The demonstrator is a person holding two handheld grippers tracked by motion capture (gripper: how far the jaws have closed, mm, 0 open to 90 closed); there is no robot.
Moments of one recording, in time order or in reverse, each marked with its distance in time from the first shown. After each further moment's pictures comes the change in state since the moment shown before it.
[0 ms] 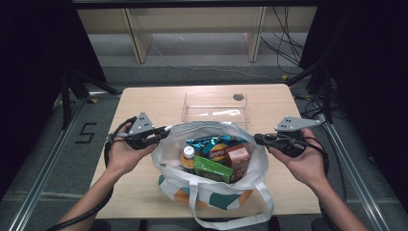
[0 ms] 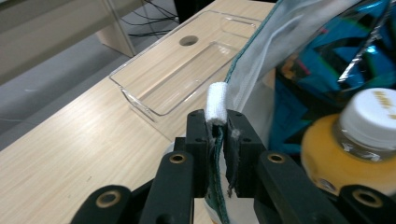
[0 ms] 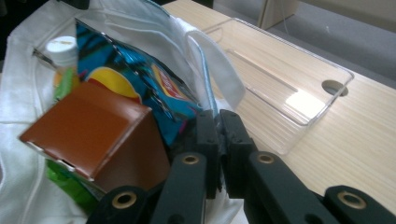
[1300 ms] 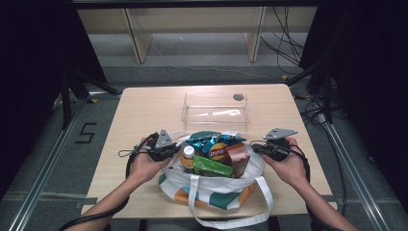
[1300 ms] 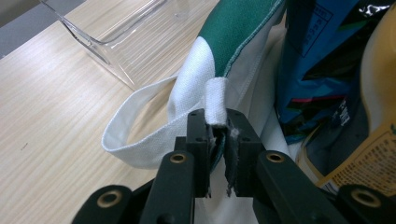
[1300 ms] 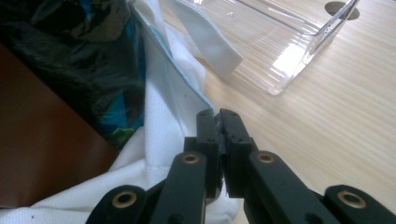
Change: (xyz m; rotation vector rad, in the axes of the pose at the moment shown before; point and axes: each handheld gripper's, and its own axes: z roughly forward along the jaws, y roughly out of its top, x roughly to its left) left arm -0.022 -0.053 0.063 0.157 -0.035 0.035; right arm -0.034 -0.062 0.071 0.127 -0.069 0.009
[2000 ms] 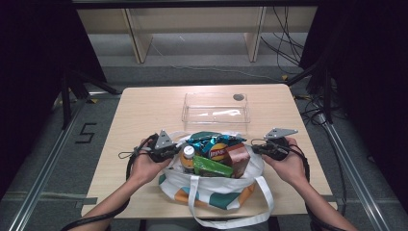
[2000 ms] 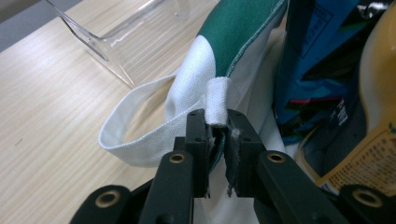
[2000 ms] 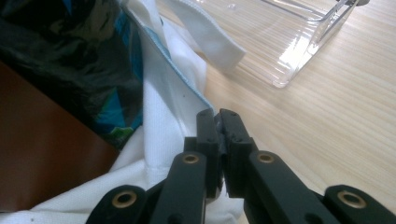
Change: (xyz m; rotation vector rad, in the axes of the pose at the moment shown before) left arm -0.001 -0.001 -0.003 -0.011 0.005 -0.029; right arm -0.002 -0.003 0.002 0.021 0.025 0.073
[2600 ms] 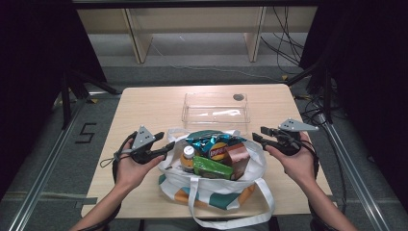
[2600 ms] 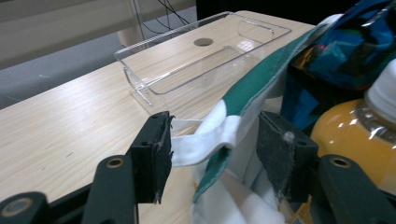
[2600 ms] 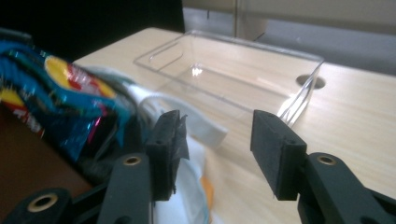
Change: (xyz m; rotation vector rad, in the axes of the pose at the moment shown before) left arm 0.006 0.003 -0.050 -0.250 0.076 -0.168; right arm 0.000 0.023 -0.035 -0.317 0.009 0.085
